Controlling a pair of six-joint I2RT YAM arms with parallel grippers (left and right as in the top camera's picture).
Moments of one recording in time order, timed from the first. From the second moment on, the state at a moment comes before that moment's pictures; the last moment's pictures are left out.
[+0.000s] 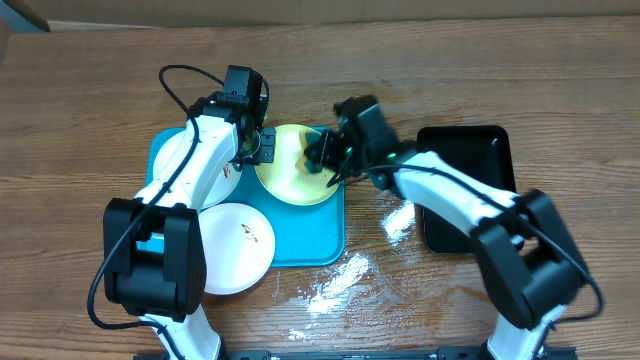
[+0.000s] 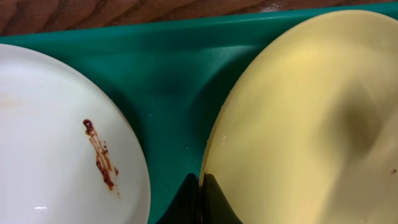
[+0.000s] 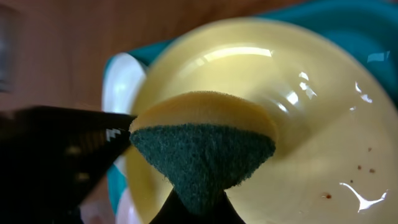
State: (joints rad) left arm -0.18 1.90 1.41 -0.81 -0.03 -0.10; right arm 0.55 1.91 1.22 -0.06 -0.43 0.87
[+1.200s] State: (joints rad) left arm -0.18 1.90 1.41 -0.80 -0.04 -0.10; right arm 0.20 1.73 0.96 -0.43 0.24 0.40
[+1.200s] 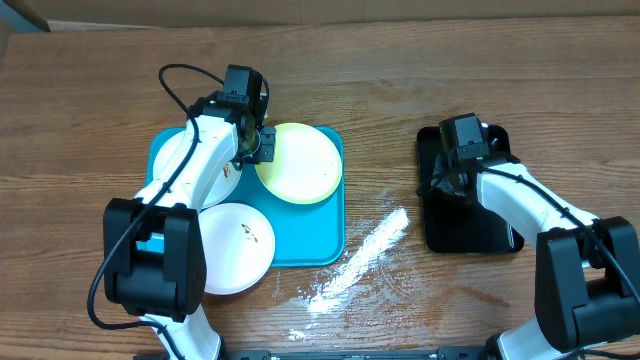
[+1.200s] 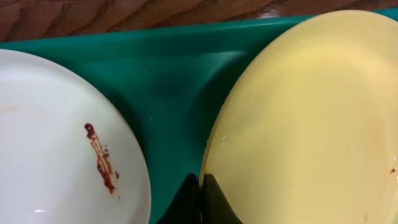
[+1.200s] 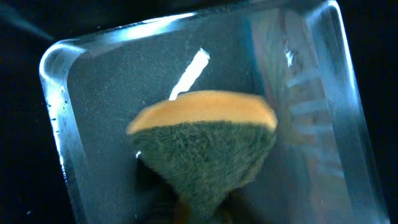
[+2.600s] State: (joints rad) left arm -0.18 1.90 1.41 -0.79 -0.05 -0.10; right arm 0.12 1.64 1.04 -0.69 0.08 0.46
